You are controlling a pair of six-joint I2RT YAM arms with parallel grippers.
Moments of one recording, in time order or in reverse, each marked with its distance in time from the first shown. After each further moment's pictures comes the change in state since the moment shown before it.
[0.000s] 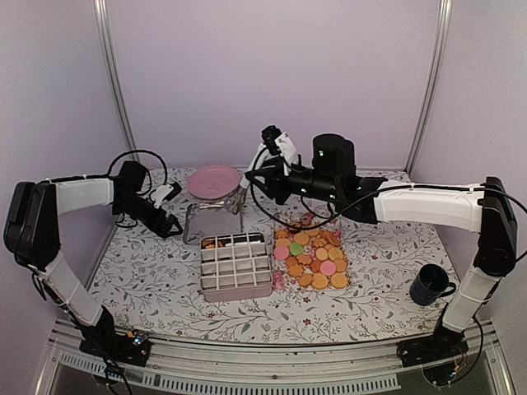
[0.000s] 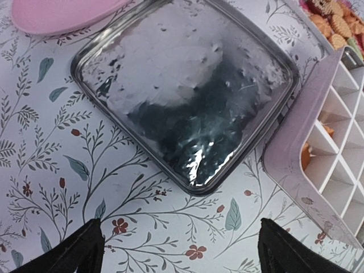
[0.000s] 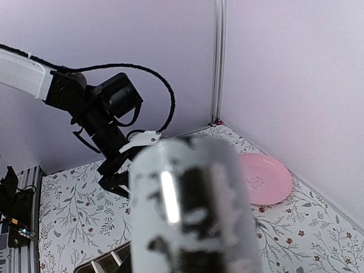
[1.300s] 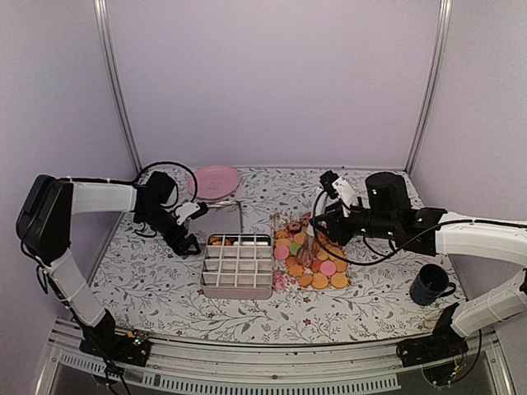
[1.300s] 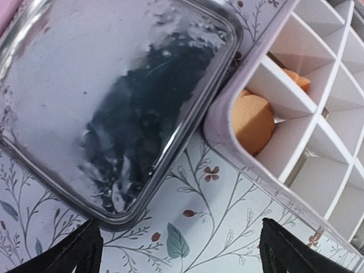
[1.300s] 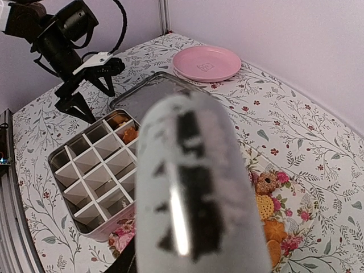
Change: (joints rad) left arm -0.209 0.084 -0.024 0.006 -0.066 0.062; right arm -0.103 -0.479 -0.509 -0.275 0.111 0.029
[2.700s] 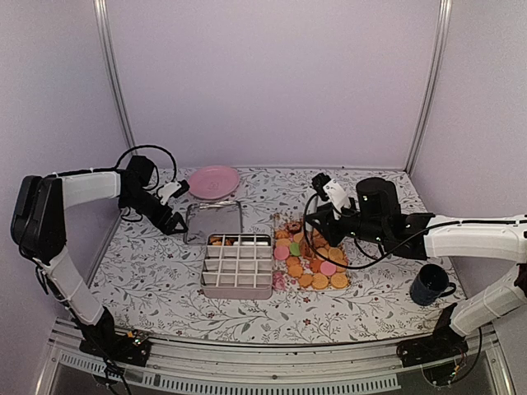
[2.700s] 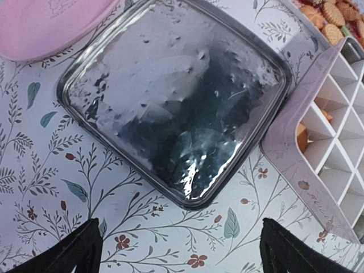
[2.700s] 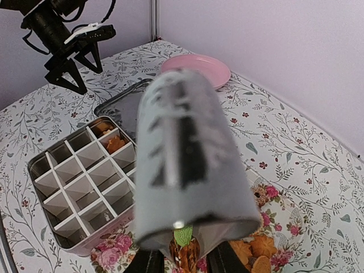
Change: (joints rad) left arm 0.170 -0.020 0.122 -0.068 0.052 0.001; right arm 0.048 0.075 -0.027 0.145 0.124 -0.055
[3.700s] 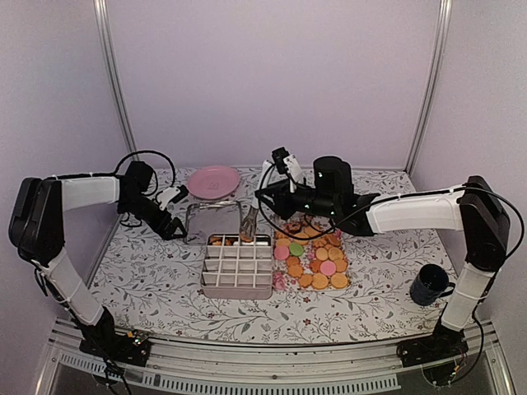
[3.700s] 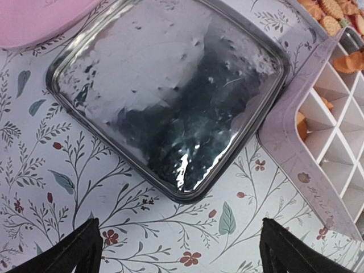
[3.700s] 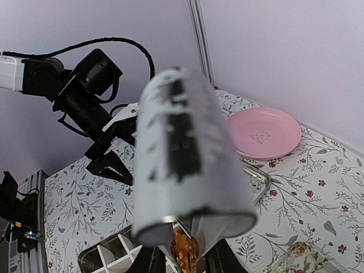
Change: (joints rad) left arm 0.006 -0.019 -0.062 0.033 0.010 -0.006; right arm 0.000 0.432 0.377 0.257 -0.256 0.211
